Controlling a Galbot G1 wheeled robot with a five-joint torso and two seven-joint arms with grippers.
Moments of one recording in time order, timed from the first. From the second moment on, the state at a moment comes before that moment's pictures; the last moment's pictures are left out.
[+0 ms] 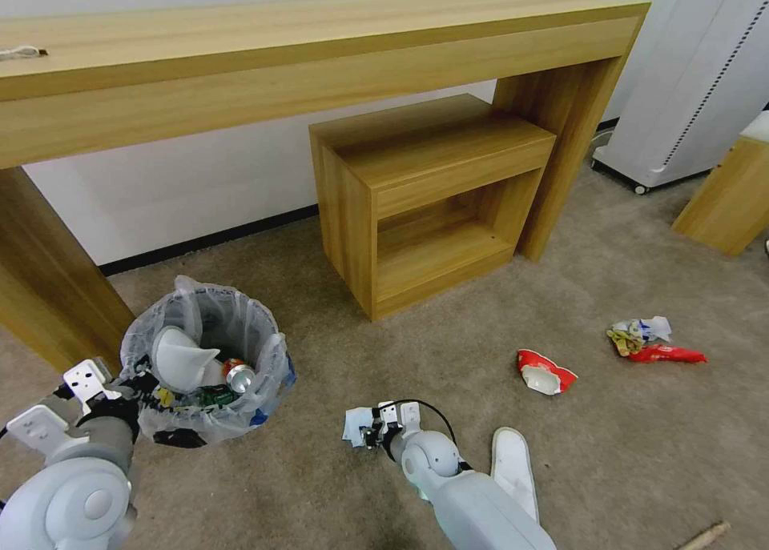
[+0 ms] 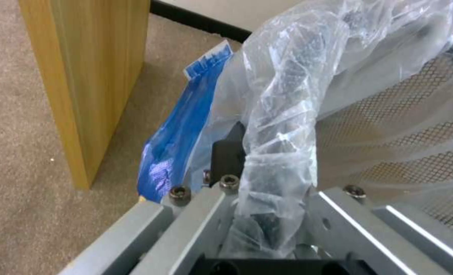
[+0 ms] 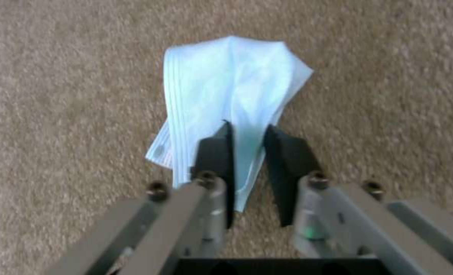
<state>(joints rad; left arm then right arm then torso) 1.50 -1.36 -0.91 -2.25 -0.86 0.56 -0.49 -0.93 1.46 -0.11 1.17 0.59 -0.47 0.12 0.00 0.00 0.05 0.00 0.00</state>
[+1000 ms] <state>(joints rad) 1.50 -1.34 -0.86 -2.26 -0.91 0.57 -0.51 -0.98 1.32 -0.08 1.49 0.58 -0.35 0.10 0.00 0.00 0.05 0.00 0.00</state>
